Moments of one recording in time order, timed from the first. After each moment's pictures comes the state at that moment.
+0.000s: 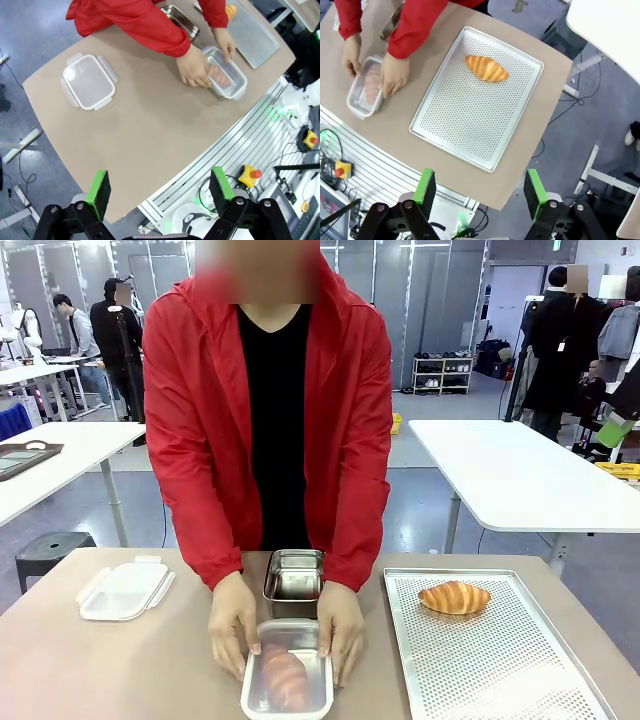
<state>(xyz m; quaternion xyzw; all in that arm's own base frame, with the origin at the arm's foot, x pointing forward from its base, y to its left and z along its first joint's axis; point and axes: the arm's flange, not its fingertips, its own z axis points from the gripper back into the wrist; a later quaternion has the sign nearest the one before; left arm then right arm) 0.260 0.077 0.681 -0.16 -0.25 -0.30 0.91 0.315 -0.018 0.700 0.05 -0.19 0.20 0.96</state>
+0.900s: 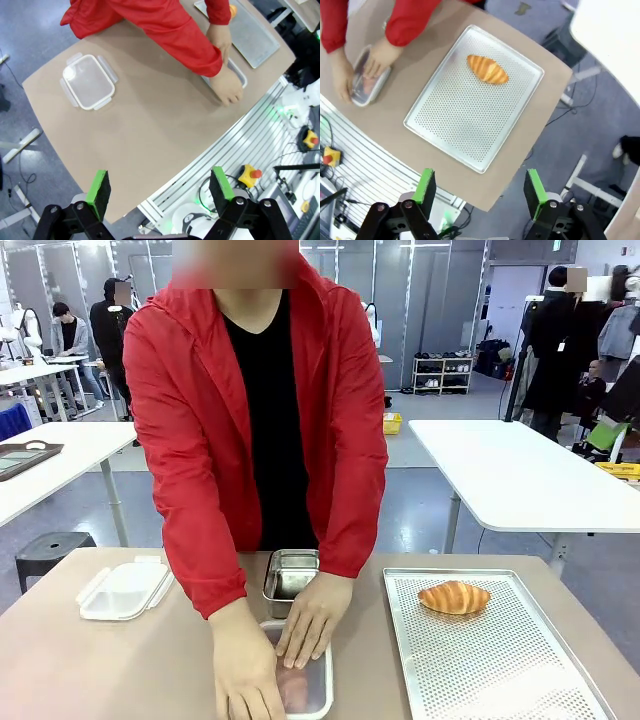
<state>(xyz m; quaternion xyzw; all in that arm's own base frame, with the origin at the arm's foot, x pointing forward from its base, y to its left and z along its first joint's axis) 0.260 0.077 0.681 -0.16 -0.25 -0.30 0.91 0.324 0.001 0.700 0.02 -0.19 0.26 0.95</state>
